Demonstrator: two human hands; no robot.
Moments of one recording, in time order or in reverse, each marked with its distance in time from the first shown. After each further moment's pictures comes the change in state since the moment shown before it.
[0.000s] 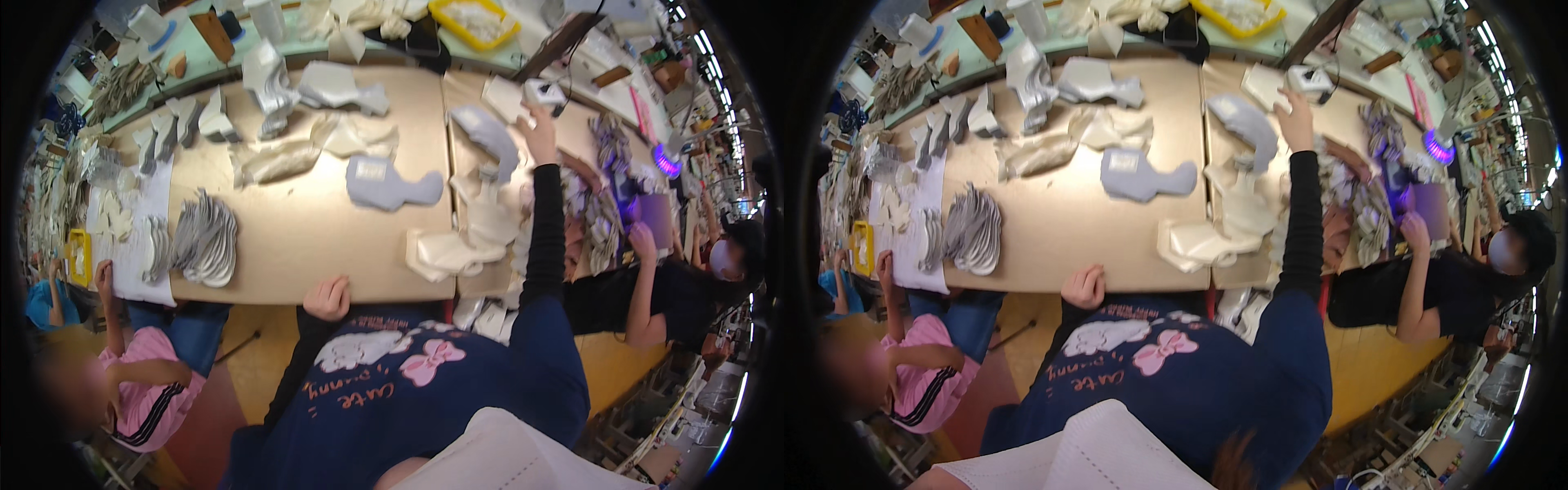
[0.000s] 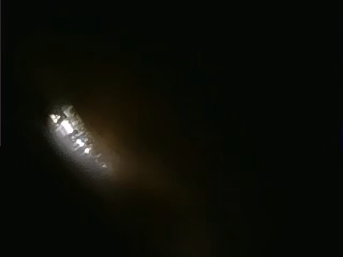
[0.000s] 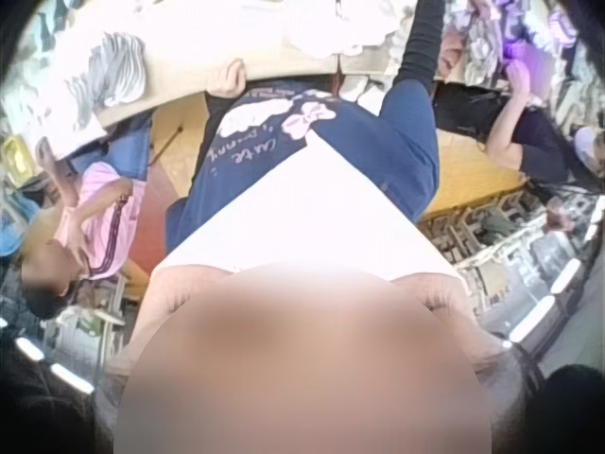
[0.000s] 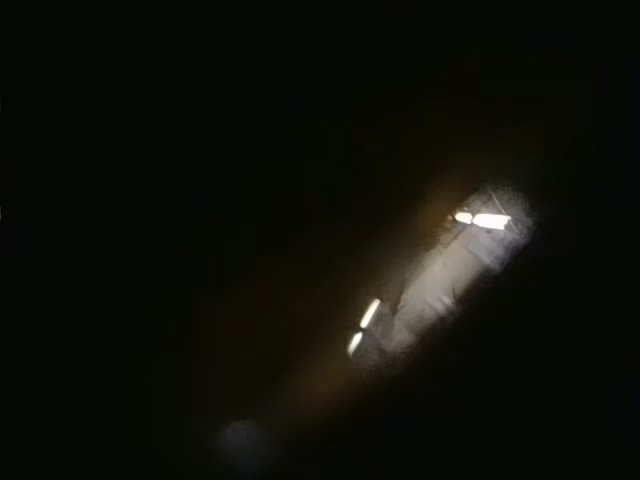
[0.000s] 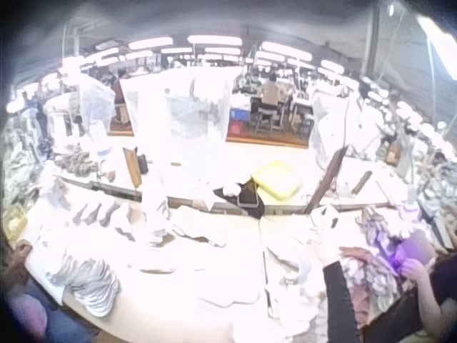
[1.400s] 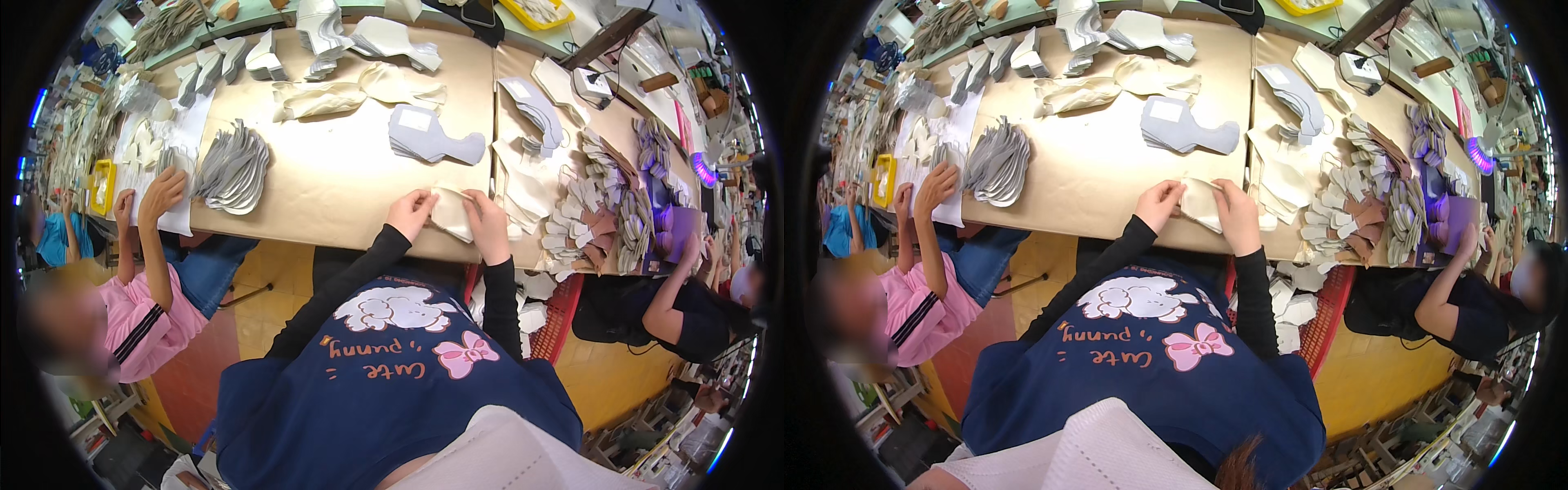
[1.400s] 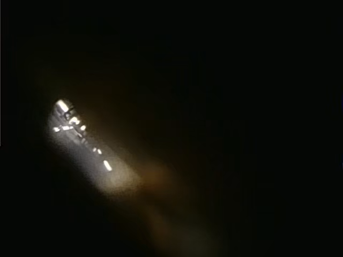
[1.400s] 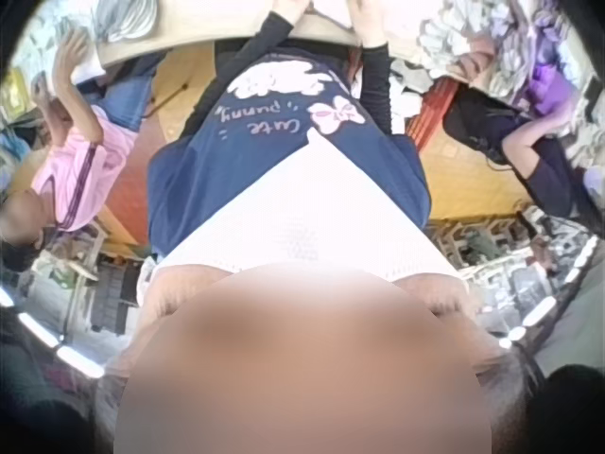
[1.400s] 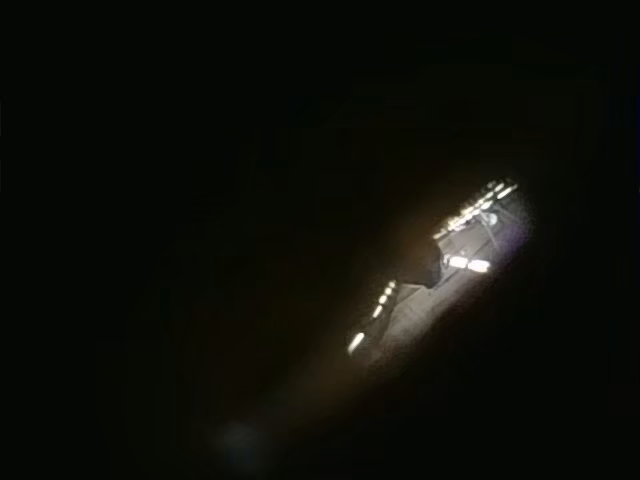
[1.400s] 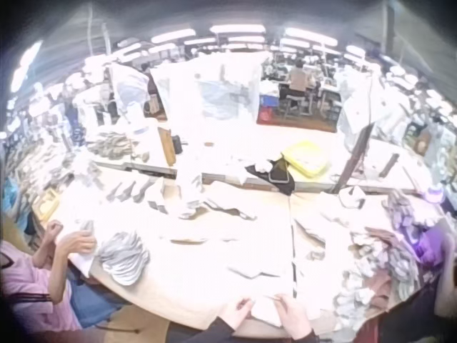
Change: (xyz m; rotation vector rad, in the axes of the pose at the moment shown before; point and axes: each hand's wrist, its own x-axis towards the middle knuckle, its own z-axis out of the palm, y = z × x) left_hand 0.083 0.065 0.065 -1.053 -0.410 -0.942; right_hand -0.227 -0.202 0.035 0.315 -0.345 0.240
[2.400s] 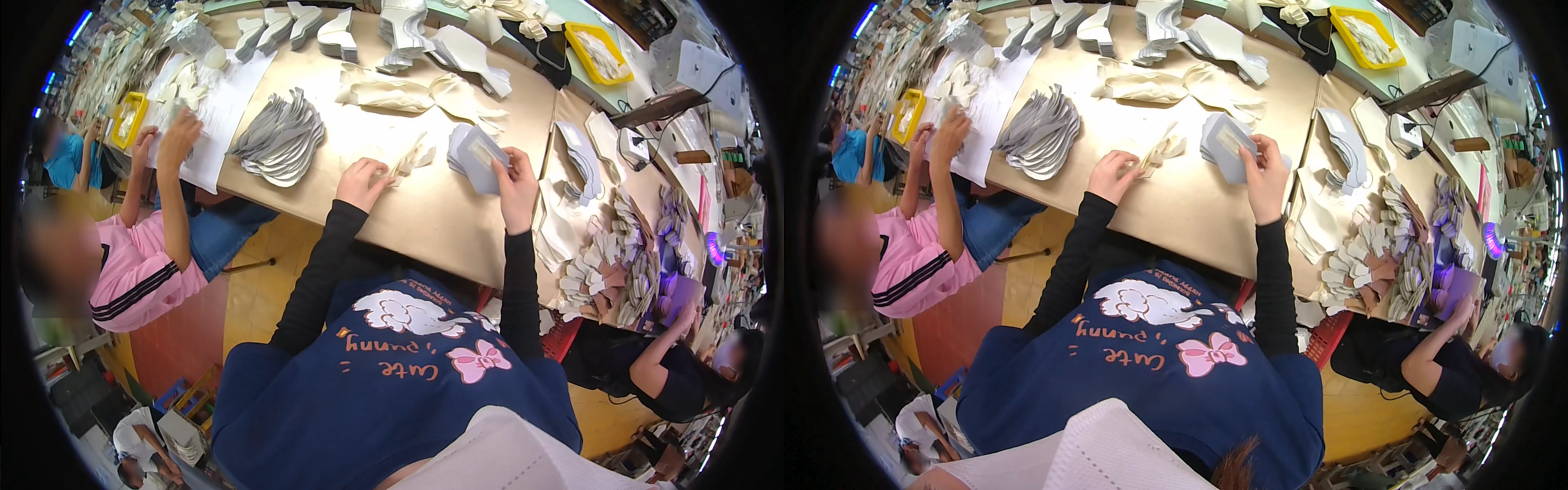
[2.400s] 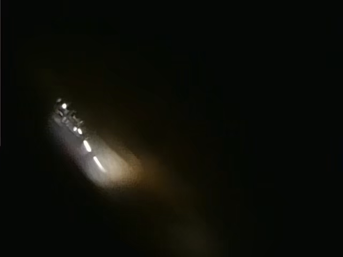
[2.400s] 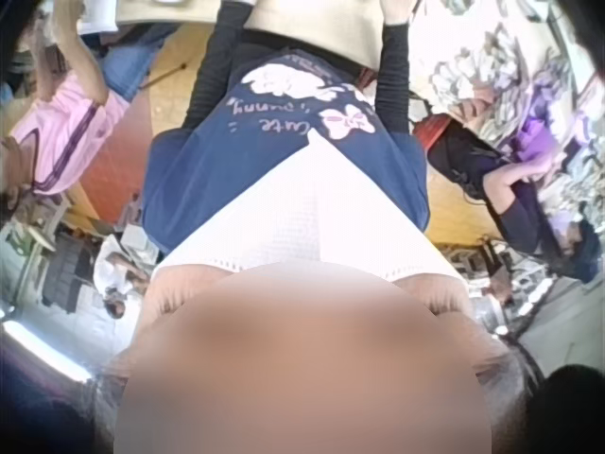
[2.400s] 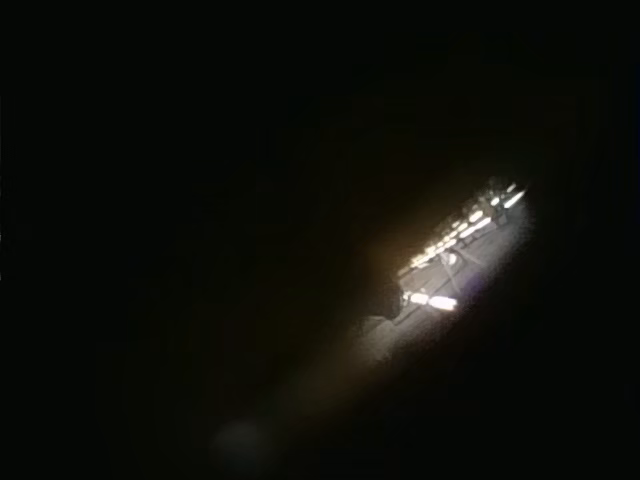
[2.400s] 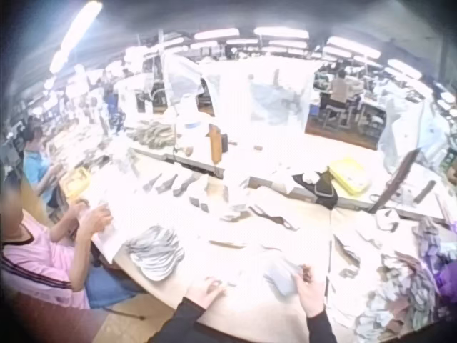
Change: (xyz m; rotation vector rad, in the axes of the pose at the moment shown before) left_hand -0.012 0.015 -0.165 0.674 0.436 0.459; right_hand 0.103 -0.041 0.039 0.402 0.014 -0.067
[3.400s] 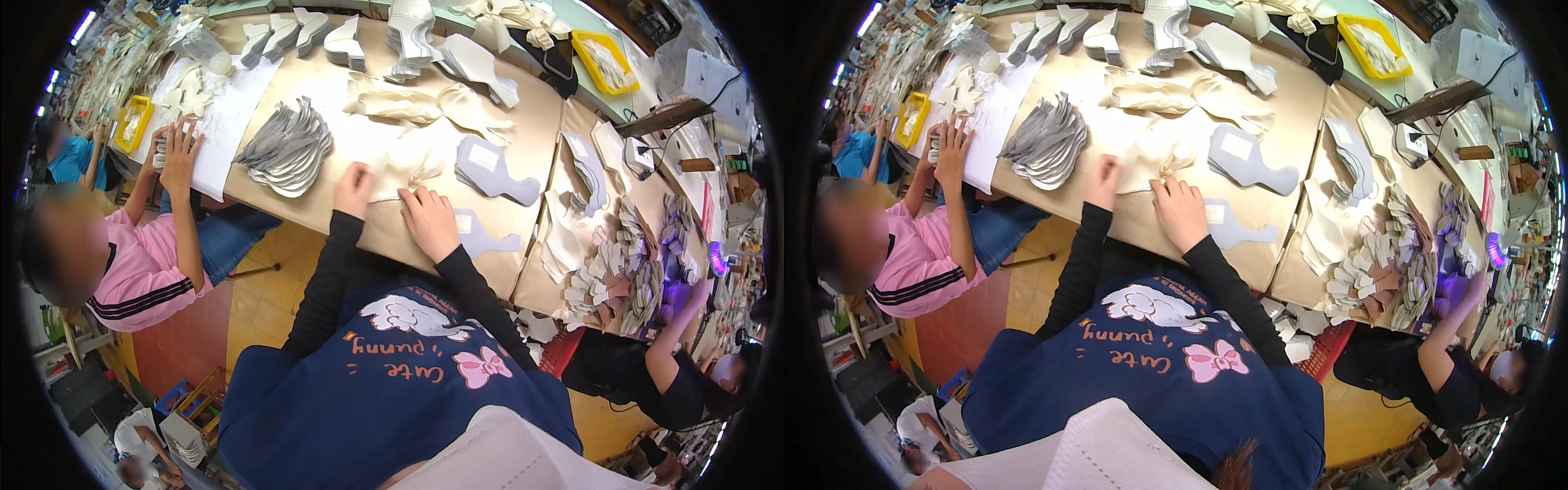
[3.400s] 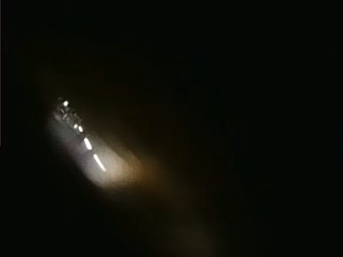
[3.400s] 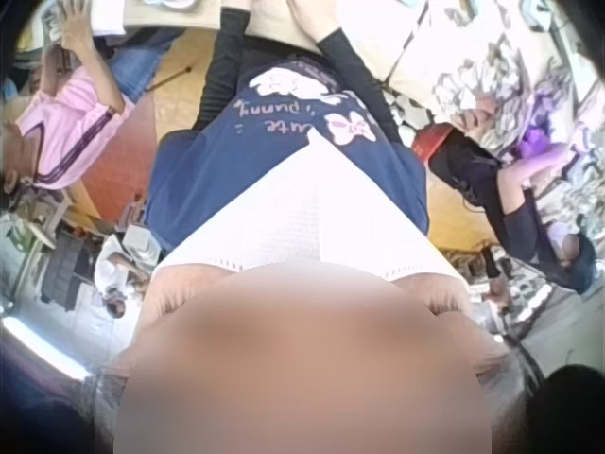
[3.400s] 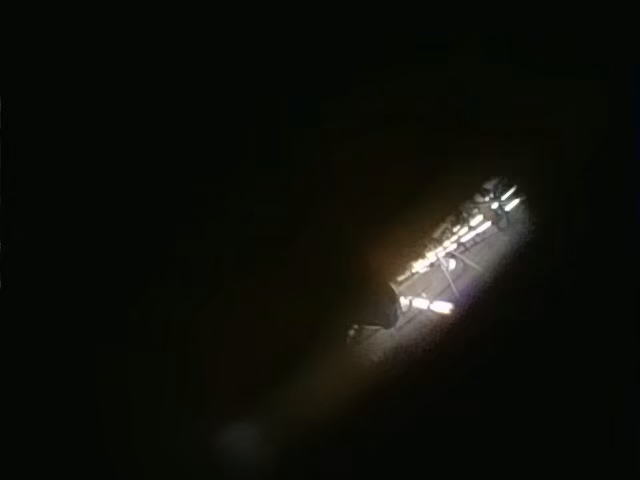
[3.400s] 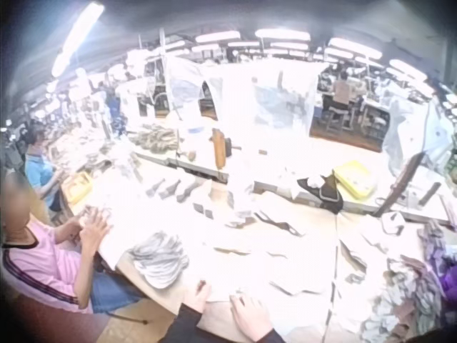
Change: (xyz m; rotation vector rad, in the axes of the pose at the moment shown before) left_hand 0.001 -0.012 -0.008 -0.420 0.206 -0.328; right_hand -0.065 -0.006 0.116 -0.737 -0.371 -0.509
